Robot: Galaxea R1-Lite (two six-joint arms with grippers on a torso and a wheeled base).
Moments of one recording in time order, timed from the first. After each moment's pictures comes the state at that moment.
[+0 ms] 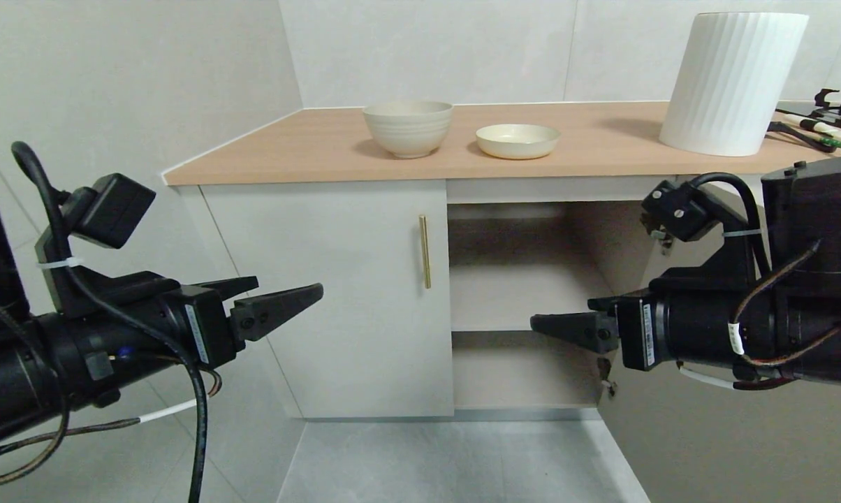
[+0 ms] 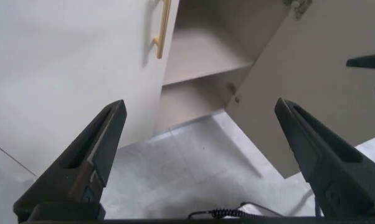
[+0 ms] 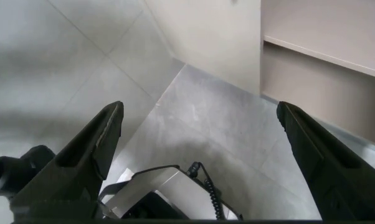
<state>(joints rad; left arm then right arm) -0.37 1.28 -0.66 -0.41 -0.18 -0.21 0.68 1.48 -0.93 -0.17 0.08 0.25</state>
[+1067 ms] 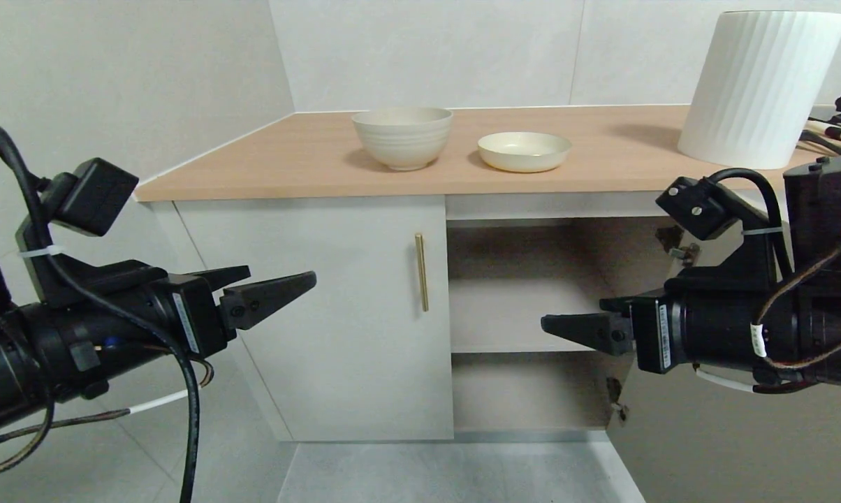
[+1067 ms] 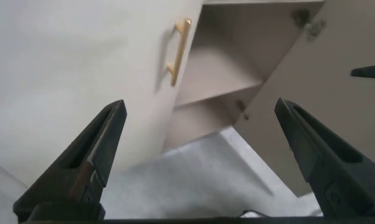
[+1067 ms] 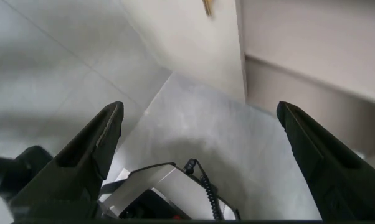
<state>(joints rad) -0.36 1.26 -0.68 -0.40 -0.17 -0.21 0.68 1.44 -0.93 -0.12 0.06 0.25</state>
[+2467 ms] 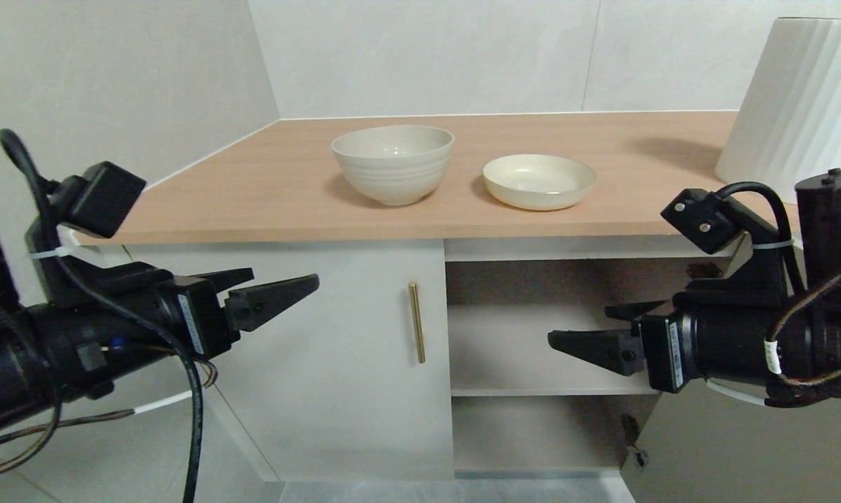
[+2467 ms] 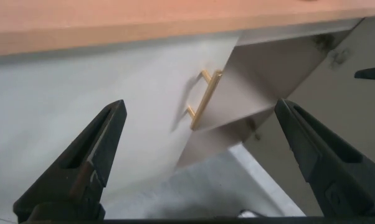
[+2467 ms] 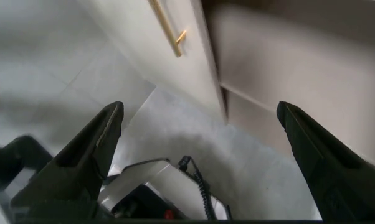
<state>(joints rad) -0.36 1.28 -0.68 -0.40 -0.17 -0.21 0.67 1.42 -0.89 -0.12 0.06 0.20</state>
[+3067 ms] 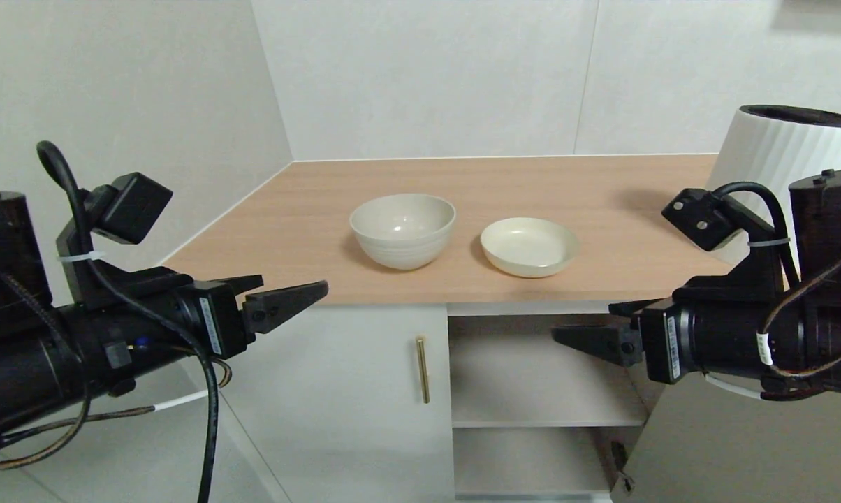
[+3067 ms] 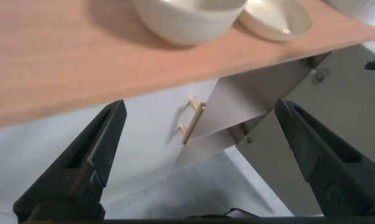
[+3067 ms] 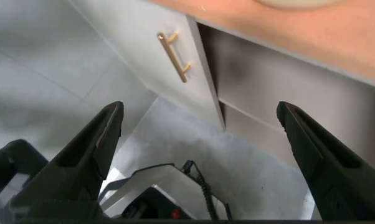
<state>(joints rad) -0.36 1.32 -0.68 -0.40 -0.17 -0.21 0.66 1.43 -0.89 -0.13 0.06 0.20</state>
